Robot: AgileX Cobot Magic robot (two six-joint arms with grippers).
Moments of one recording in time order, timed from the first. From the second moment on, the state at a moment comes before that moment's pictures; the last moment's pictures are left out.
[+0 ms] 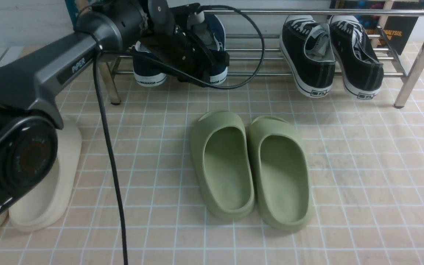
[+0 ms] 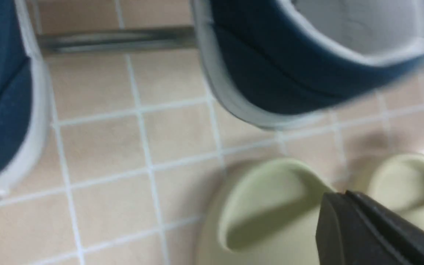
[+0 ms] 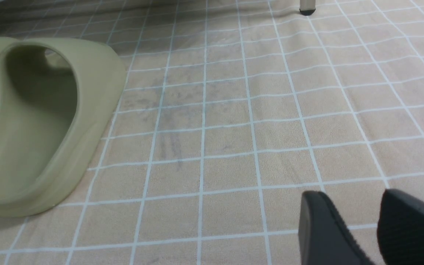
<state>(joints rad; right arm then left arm) -0.02 -0.01 0.01 0.12 0.39 0.07 -0.37 2.19 -2.05 -0.28 0.85 -0.05</state>
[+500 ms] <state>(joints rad) -0.02 -0.01 0.01 0.12 0.39 0.07 -0.46 2.26 -2.06 -0.26 0.49 0.11</state>
